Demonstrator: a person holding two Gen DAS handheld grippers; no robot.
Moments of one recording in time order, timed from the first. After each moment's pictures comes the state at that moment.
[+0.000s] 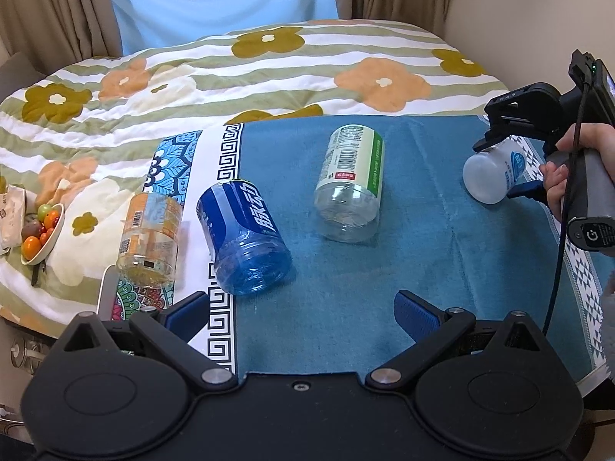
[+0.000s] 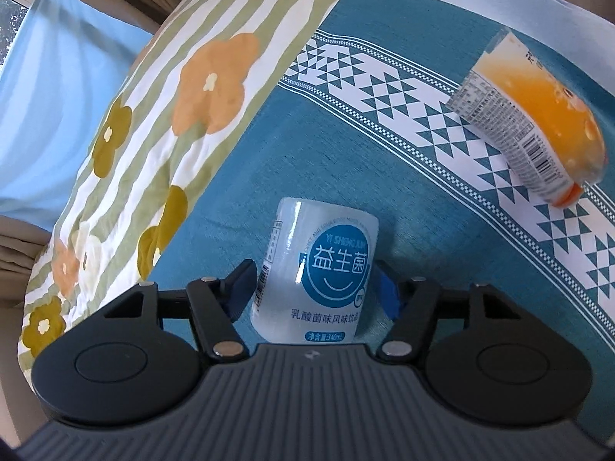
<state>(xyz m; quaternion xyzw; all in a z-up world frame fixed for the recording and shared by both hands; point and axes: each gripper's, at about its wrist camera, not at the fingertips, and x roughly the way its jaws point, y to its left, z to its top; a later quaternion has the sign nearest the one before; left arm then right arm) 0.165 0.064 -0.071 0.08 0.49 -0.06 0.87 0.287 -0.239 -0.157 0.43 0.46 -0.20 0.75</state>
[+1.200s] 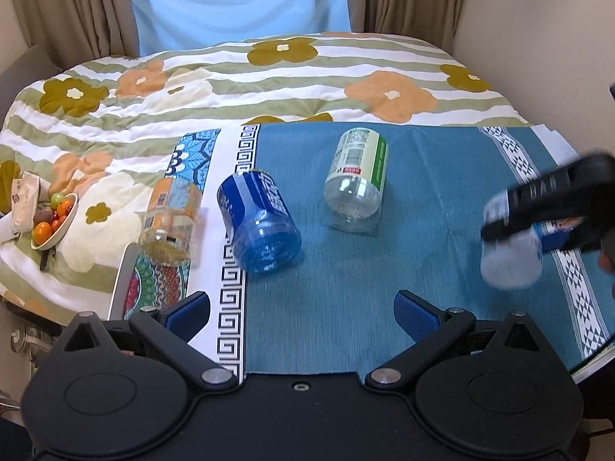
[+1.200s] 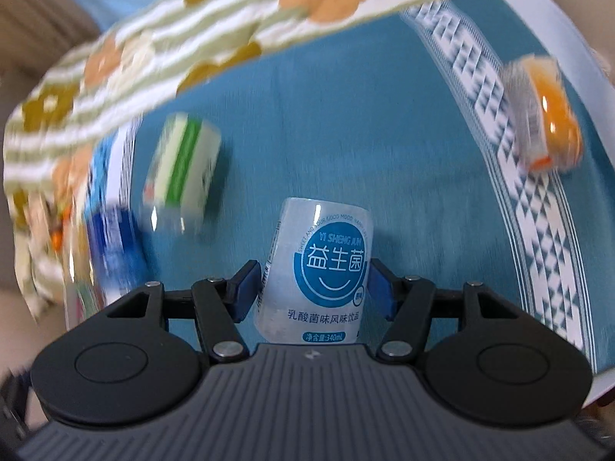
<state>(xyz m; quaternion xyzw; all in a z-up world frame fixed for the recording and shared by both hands) 0.130 0.073 -0.060 0.06 0.47 -0.04 0.88 0.203 -0.165 -0.109 0.19 0.58 -0.01 0.79</state>
